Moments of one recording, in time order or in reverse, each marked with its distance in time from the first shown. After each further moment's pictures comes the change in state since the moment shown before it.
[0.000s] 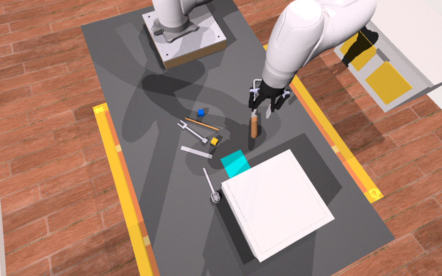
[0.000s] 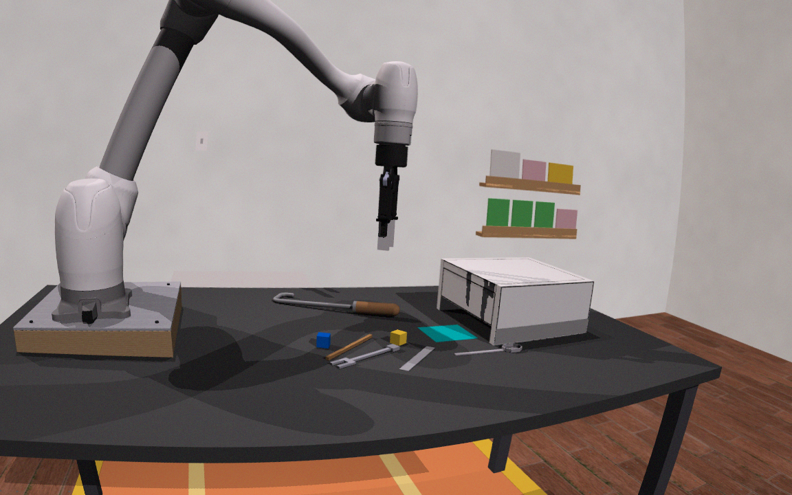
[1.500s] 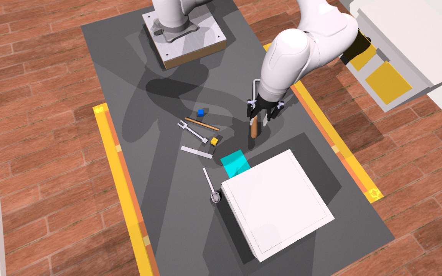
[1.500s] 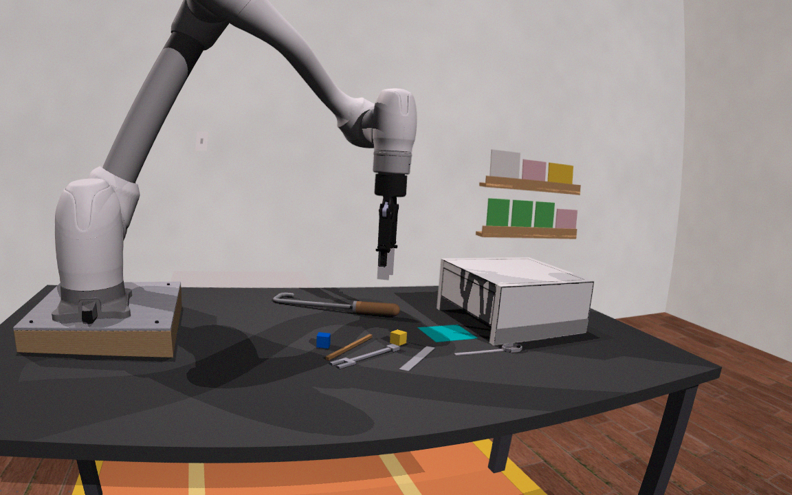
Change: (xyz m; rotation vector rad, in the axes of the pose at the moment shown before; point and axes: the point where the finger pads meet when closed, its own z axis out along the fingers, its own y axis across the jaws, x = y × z) arm -0.003 0.003 0.070 -0.004 -0.004 -0.001
